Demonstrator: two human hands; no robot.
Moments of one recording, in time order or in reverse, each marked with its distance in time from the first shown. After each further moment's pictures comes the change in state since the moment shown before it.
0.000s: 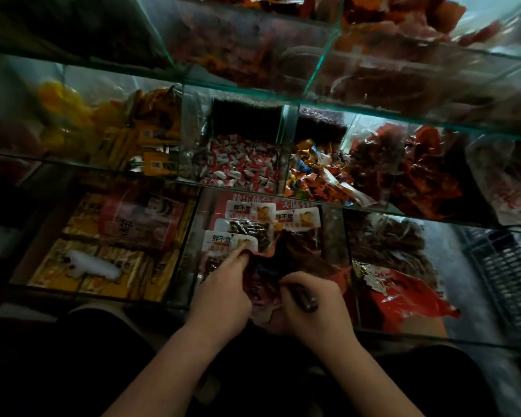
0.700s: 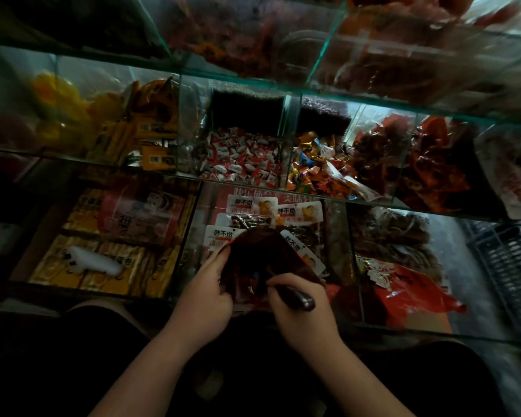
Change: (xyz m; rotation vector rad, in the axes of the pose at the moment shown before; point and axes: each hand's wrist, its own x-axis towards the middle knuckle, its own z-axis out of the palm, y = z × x) left_hand -0.008 -0.032 -0.011 -0.336 -0.058 -0.027; right_hand -0.001 -0.001 0.028 0.239 -0.072 0.131
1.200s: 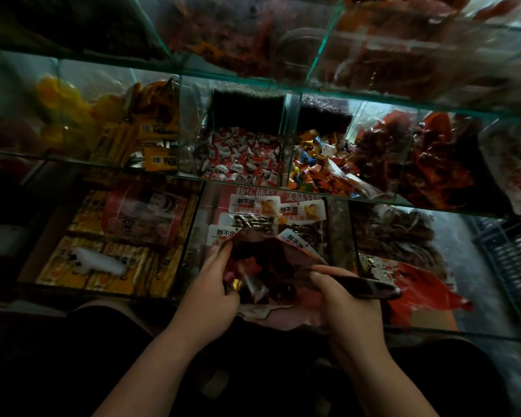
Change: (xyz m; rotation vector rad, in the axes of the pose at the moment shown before) left_hand 0.005 -0.004 0.003 -0.084 -0.037 -0.019; right_hand -0.003 -0.001 -0.030 0.599 0.353 0.378
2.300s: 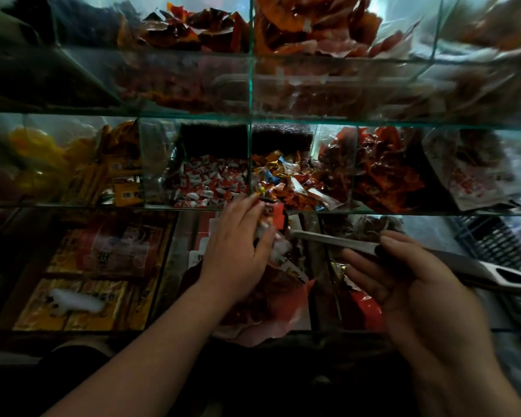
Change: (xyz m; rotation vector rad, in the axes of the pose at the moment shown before) left_hand 0.064 0.100 0.046 0.554 0.211 0.472; right_hand -0.025 -0.123 -0.080 0.524 -0.053 0.006
